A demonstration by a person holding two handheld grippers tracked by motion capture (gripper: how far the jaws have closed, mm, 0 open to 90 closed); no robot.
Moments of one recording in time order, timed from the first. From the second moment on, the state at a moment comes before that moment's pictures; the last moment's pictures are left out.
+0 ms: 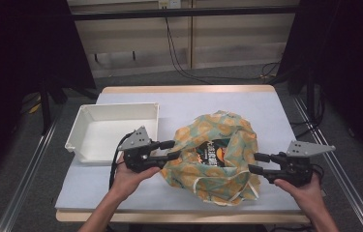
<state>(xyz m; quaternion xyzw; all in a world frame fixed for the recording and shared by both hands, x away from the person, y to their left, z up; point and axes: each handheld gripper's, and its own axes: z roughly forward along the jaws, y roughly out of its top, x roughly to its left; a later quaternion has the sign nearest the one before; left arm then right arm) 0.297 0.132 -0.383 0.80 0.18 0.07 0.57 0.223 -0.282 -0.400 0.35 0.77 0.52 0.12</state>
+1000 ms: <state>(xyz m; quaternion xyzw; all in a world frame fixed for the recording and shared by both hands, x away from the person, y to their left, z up) 0.320 0.029 -0.428 0.86 0.14 -0.01 0.48 0.273 -0.228 -0.454 0.33 0.83 0.44 0.11</state>
